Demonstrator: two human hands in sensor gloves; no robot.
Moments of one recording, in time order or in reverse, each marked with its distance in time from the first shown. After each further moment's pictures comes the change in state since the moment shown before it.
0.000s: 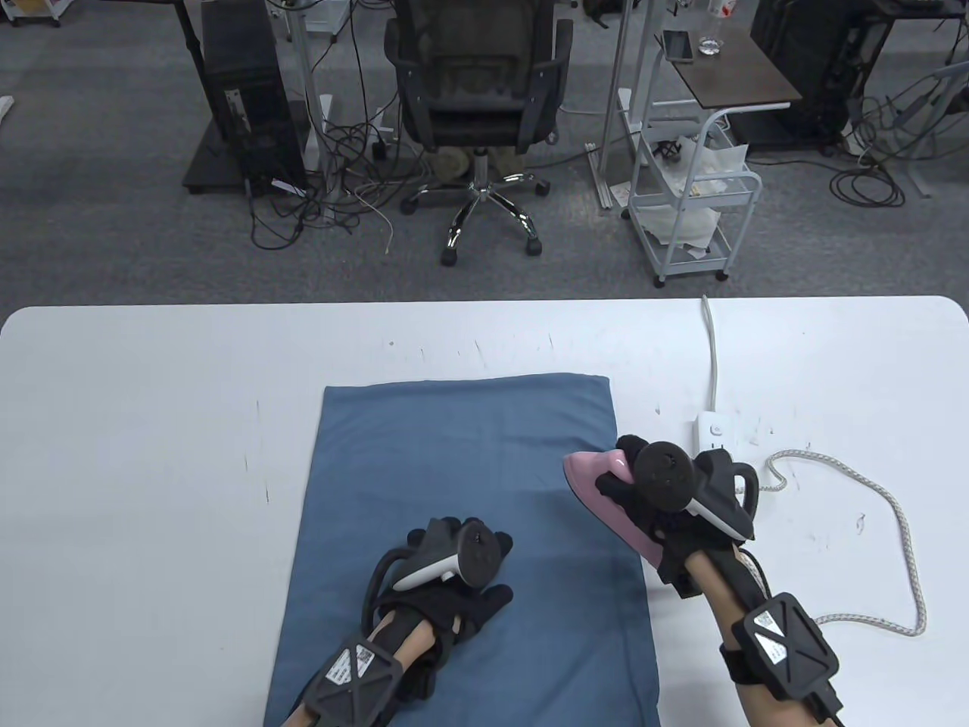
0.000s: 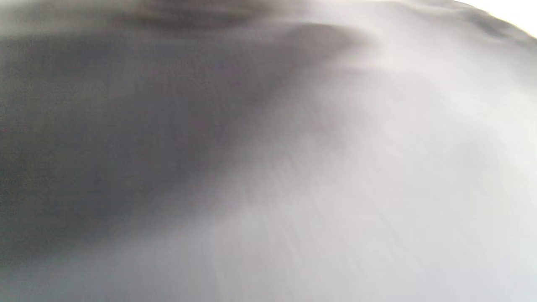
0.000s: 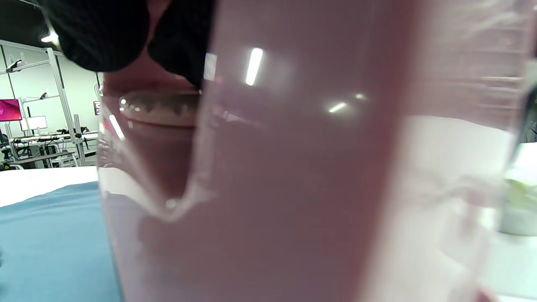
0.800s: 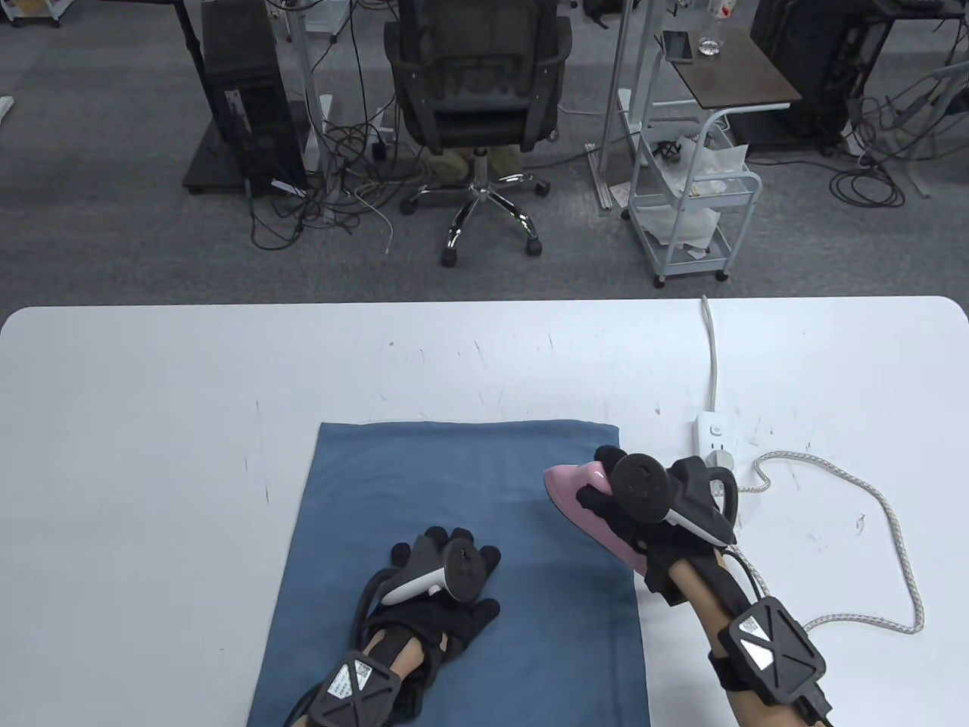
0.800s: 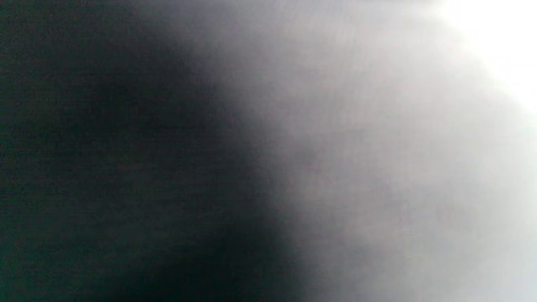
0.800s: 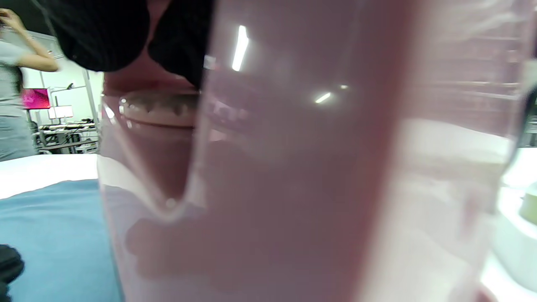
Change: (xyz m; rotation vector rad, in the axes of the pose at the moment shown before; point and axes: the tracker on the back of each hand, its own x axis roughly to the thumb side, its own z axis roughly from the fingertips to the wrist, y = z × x) left_hand -0.015 -0.056 0.017 -0.103 -0.023 0.076; right_hand 0.030 0.007 0.006 0.027 -0.089 0.020
